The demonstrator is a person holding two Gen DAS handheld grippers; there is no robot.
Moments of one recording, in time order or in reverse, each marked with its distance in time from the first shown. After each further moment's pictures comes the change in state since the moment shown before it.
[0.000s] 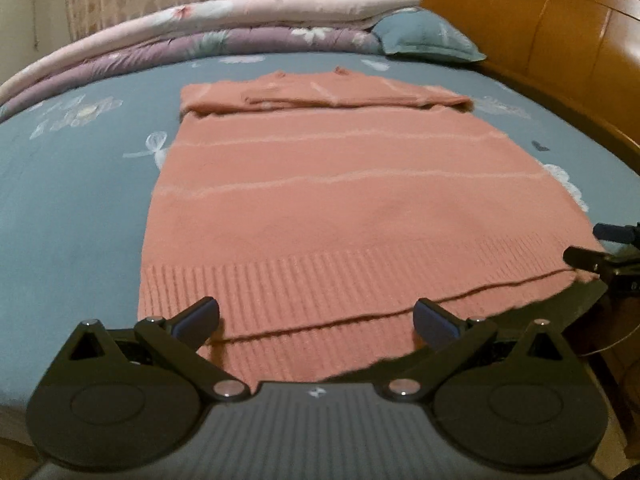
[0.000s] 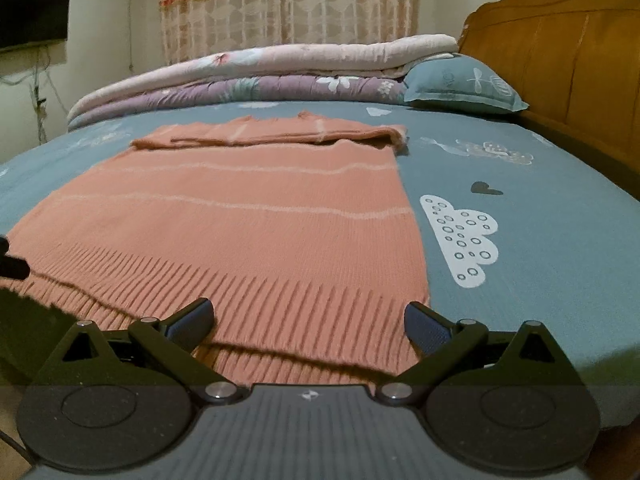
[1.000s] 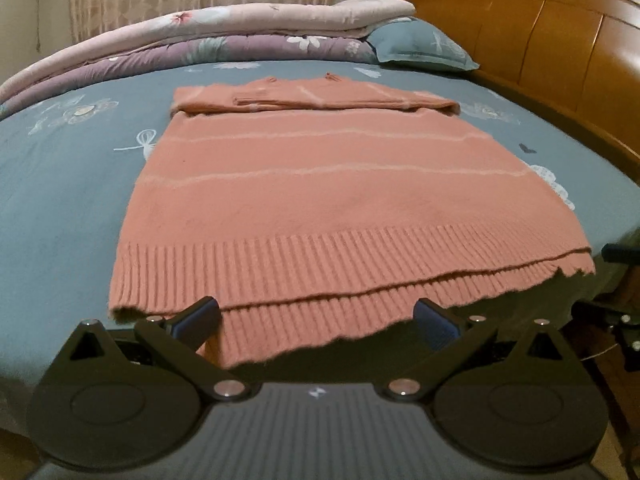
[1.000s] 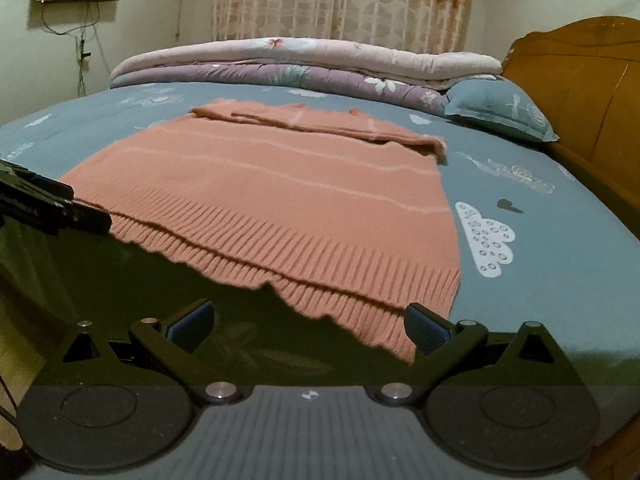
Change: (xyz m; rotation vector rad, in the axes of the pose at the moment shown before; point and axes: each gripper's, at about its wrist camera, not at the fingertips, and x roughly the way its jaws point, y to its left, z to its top) left arm -0.004 -0.016 -0.019 -0.029 -0.028 -0.008; right arm -0.045 0.037 -0.019 -0.162 0.021 0.045
